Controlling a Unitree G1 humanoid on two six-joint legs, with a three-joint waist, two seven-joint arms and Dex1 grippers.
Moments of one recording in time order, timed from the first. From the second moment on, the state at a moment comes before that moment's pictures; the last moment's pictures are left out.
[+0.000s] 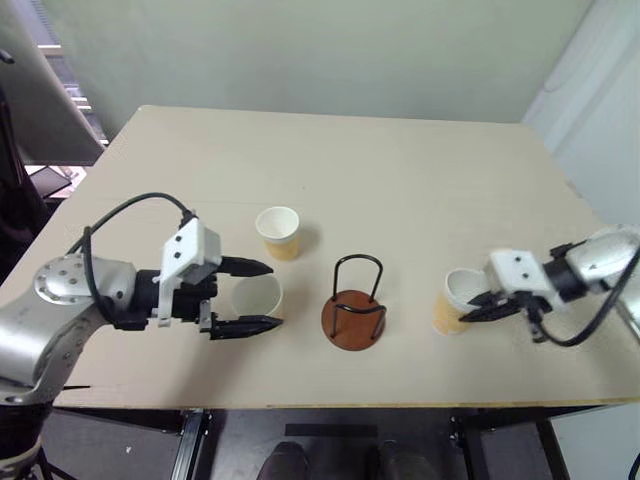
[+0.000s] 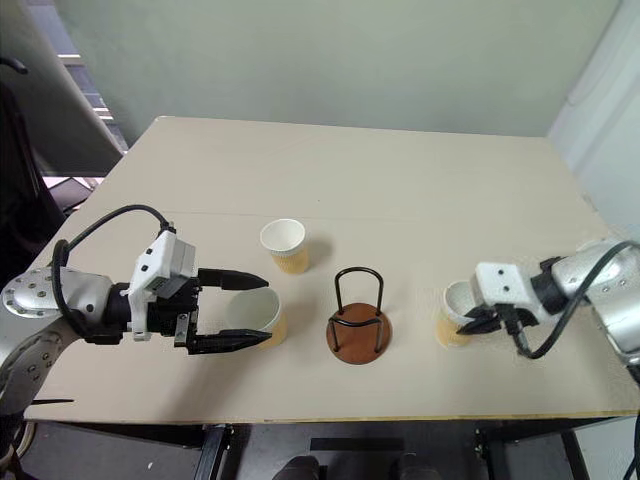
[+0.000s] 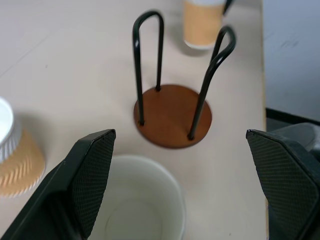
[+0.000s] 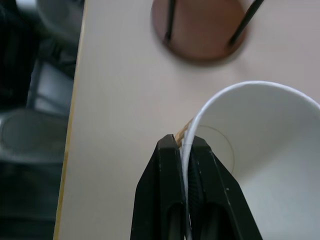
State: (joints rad) left arm -0.25 1.05 0.21 -0.44 -0.73 0.67 -1.16; right arm -0.60 -1.11 0.12 -0.17 0.32 0.36 1.56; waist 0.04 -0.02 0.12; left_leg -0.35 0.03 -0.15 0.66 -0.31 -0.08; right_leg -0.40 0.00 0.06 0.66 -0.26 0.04
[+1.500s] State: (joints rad) left arm -0.17 1.13 0.45 -0.43 -0.83 0.72 -1.20; right arm -0.93 -0.74 0.35 -0.19 0.33 0.36 1.60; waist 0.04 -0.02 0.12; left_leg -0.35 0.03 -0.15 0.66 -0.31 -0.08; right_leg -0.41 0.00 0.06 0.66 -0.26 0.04
